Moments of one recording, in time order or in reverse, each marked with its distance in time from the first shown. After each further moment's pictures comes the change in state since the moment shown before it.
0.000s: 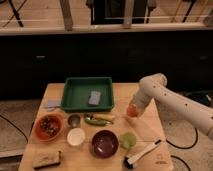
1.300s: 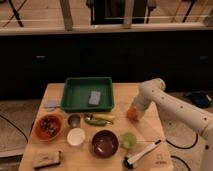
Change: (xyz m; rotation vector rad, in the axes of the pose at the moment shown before) arm 0.034 0.010 0.055 0.013 0.022 0.137
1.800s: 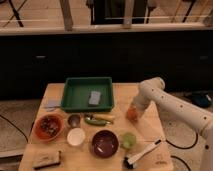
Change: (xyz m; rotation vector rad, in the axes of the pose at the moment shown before) arm -0.005 -0.001 -0.003 -0.010 -0.005 -0.008
